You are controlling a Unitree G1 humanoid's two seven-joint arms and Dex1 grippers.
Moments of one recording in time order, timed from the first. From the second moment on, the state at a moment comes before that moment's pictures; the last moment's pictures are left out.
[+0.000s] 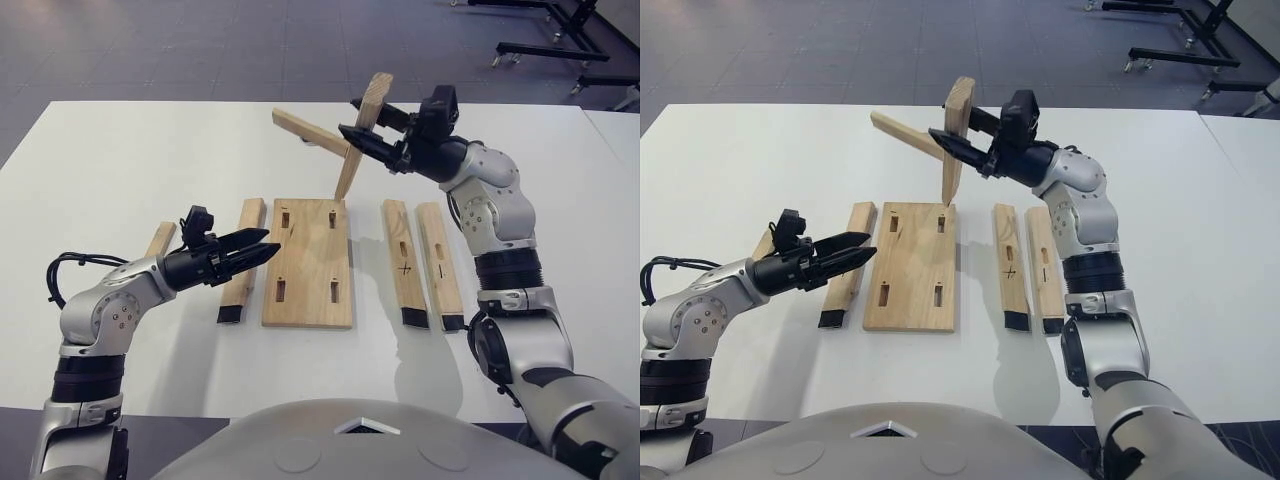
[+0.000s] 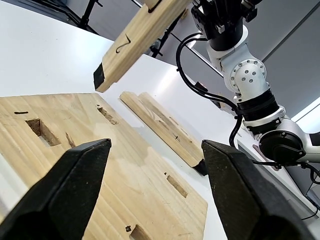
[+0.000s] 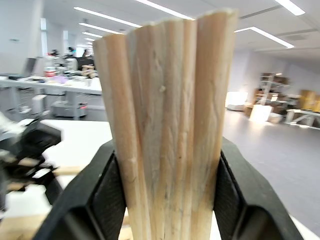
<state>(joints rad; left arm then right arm) -0.01 0.53 0.09 -0.19 -0.81 0.78 -0.94 -0.59 -0.33 0.02 0.27 0.47 0.08 1.07</state>
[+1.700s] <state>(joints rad) -0.01 0.52 0.12 -0.09 -0.76 0.72 -0.94 -0.50 -0.35 0.03 0.25 0.55 0.19 1.30</state>
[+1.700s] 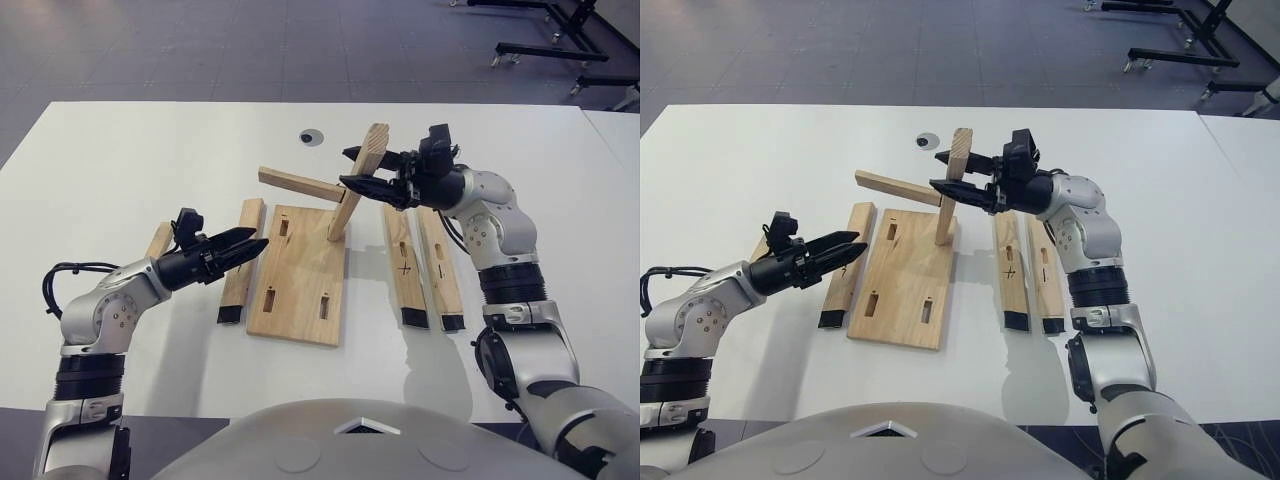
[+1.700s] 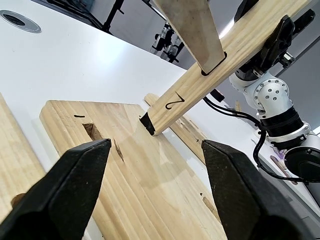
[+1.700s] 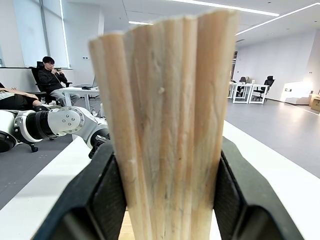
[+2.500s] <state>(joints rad) 0.00 0.49 0.12 -0.07 -0.75 0.70 -0.94 -0.52 -0.39 -0.13 0.15 0.57 0.28 1.03</state>
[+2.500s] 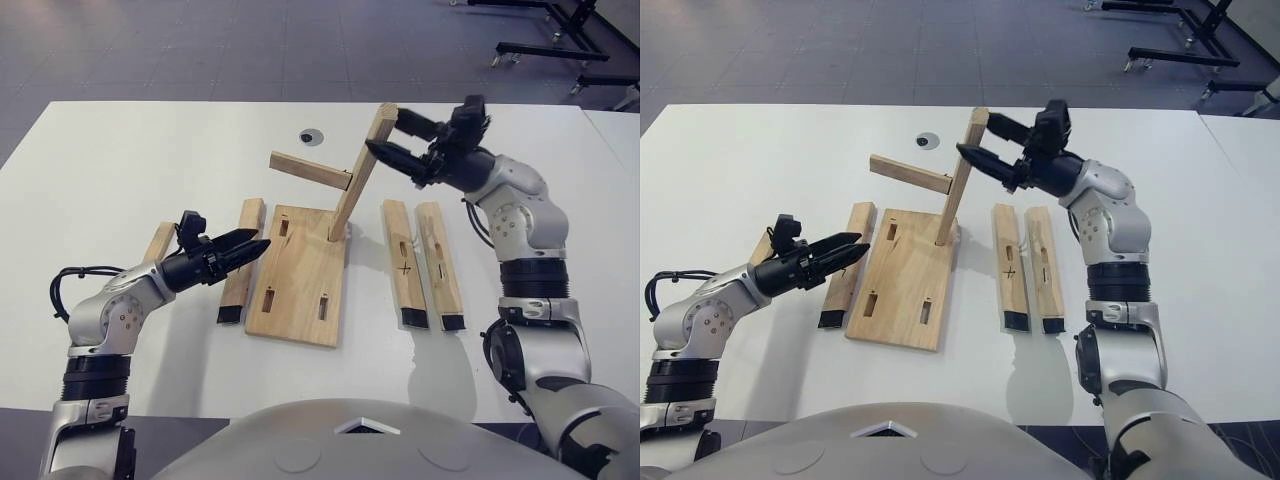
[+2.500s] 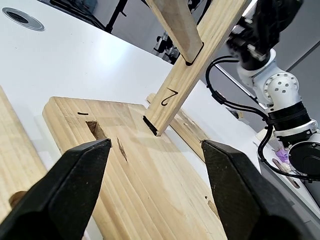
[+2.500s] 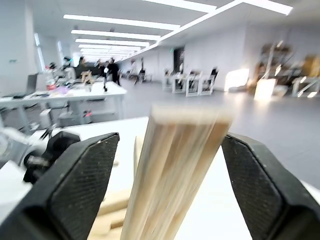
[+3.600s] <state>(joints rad) -0.03 0.48 0.02 -0.06 -0.62 0.66 -0.93 -0.70 -0.49 -0.10 0.15 0.56 0.28 1.09</state>
